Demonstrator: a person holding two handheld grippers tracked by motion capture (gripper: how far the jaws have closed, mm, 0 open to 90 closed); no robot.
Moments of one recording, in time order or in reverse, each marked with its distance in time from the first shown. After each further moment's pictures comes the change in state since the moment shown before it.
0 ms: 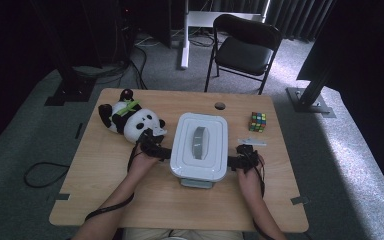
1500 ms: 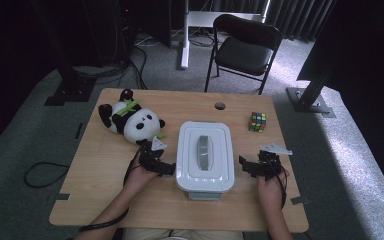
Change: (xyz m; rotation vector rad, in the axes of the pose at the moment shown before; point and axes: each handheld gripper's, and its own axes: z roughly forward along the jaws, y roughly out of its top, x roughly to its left) left arm -0.023 -0.029 -0.023 0.023 -0.077 0.029; right arm -0.036 -0.014 -0.058 -0.074 -0.026 -0.012
